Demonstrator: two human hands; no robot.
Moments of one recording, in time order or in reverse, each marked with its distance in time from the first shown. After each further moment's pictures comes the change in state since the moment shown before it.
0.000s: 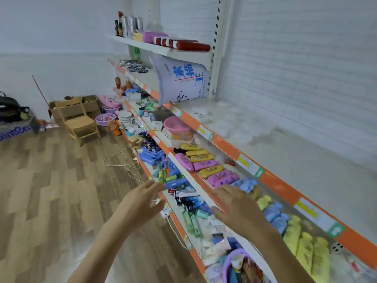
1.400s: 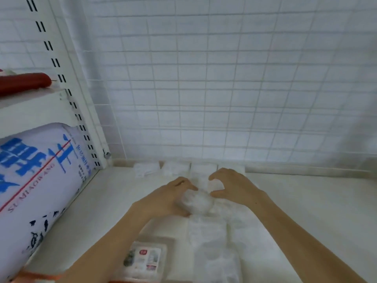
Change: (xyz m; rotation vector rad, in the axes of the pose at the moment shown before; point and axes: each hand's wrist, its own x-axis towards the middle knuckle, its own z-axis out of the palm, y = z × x) left_hand 0.619 0.017 0.155 -0.258 -0.714 1.043; right_hand 0.347 0.287 -0.021 -0.009 0.036 0.915
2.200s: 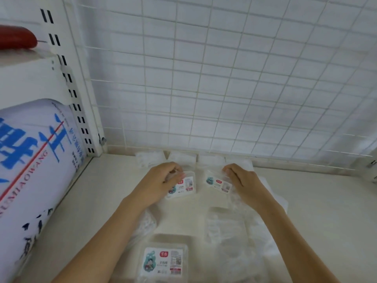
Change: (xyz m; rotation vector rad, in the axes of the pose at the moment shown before) left_hand -0.014 -0.049 -0.018 -0.385 0.368 -0.011; right_hand -0.015 -0.034 0.009 0.302 0.246 0.233
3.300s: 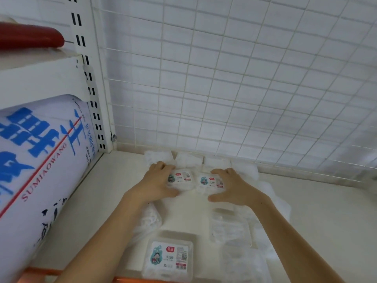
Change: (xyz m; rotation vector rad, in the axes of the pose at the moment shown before) left_hand -0.005 -0.009 -0.012 0.360 -0.161 -0.215; right_hand 0.026 -0.018 0.018 -0.208 -0.391 0.002
